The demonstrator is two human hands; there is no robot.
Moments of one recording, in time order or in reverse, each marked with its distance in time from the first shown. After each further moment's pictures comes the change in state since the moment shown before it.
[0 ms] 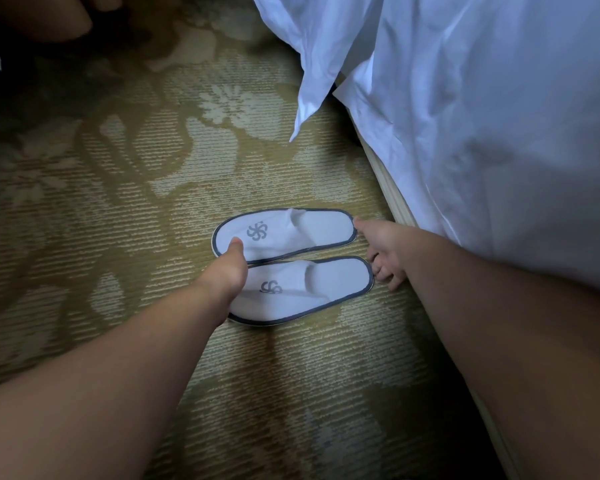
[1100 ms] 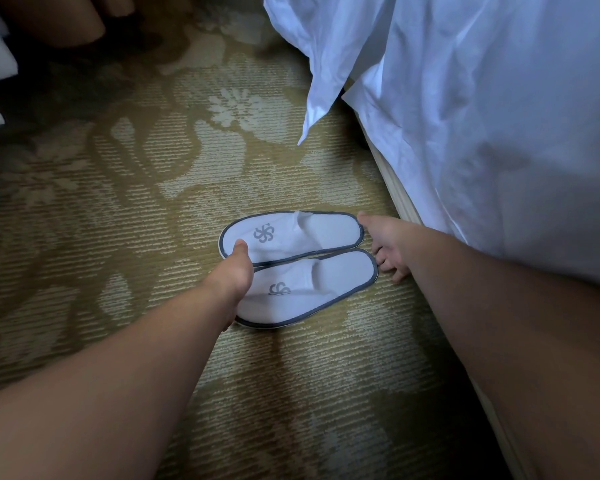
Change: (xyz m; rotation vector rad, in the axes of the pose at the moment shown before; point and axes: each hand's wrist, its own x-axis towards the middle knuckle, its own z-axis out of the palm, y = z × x) left_hand -0.002 0.002 -0.001 -0.025 -0.005 -0.066; right_hand 0.001 -0.013 0.000 0.040 0.042 -0.083
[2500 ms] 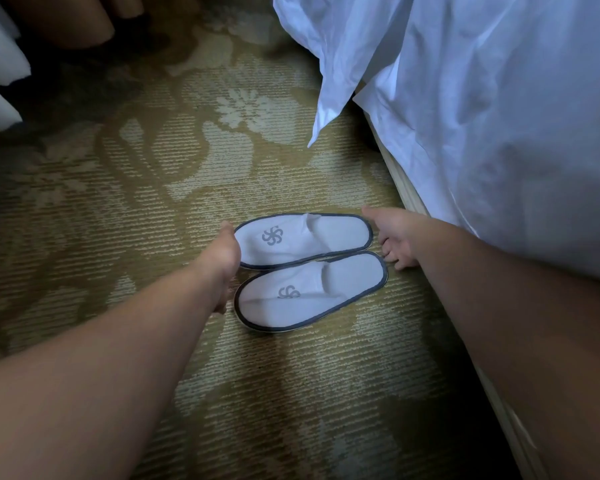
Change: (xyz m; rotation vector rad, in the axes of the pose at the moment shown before) left_hand 0.013 0.022 -0.024 -0.126 -0.013 -0.027; right_hand 0.001 -0.018 -0.003 0.053 -0.025 -0.064
